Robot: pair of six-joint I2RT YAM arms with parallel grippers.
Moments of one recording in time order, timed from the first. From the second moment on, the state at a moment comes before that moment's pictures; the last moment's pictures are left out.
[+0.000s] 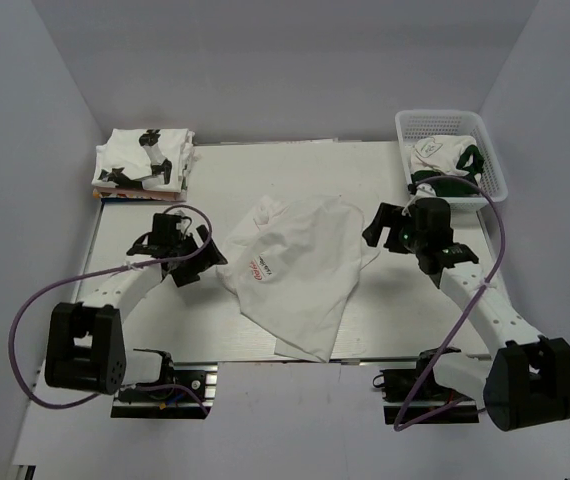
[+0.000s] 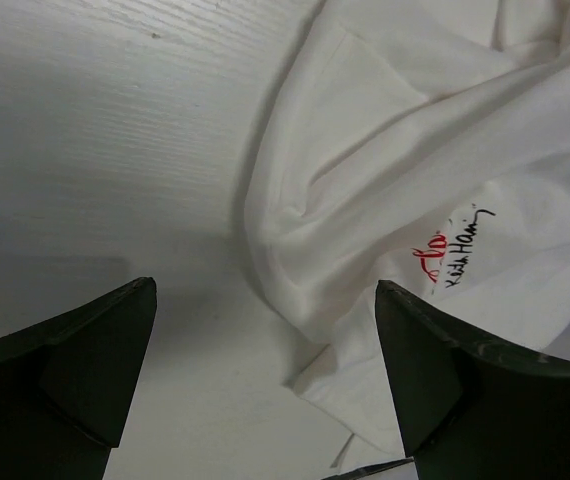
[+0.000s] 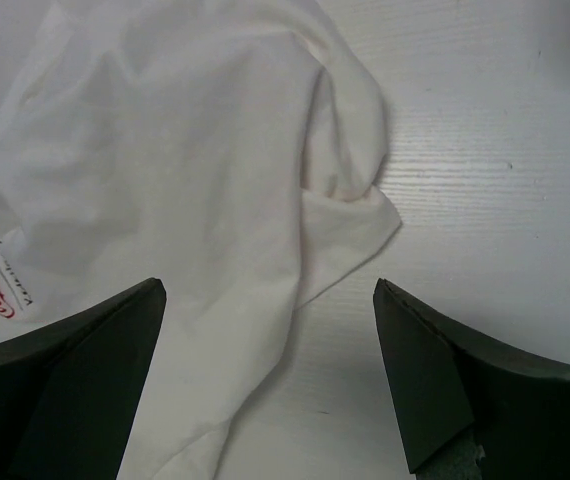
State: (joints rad) left arm -0.11 1.27 0.69 -0.38 0.22 -0.61; right arm 0.22 1.10 0.74 -0.22 -0.15 0.35
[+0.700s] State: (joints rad) left arm -0.29 1.71 0.96 -0.31 0.06 -0.59; right arm 0.22 1.63 0.84 -0.11 -0.01 0.38
